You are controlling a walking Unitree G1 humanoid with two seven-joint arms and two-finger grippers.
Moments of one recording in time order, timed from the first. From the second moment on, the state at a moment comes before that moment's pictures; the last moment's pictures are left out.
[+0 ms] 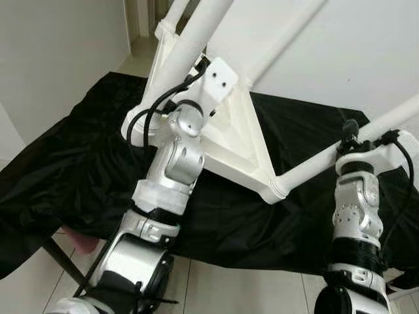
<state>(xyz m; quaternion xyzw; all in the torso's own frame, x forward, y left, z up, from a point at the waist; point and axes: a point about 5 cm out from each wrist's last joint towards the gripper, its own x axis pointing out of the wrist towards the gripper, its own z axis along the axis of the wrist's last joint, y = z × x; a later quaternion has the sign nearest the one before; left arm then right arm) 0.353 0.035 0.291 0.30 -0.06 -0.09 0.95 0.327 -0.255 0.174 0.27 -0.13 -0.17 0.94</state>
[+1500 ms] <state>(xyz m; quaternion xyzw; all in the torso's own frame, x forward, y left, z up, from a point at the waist) 0.354 0.017 0.230 0.29 0.03 -0.17 0.94 0.375 -0.144 0.156 0.35 -0.05 0.06 0.93</state>
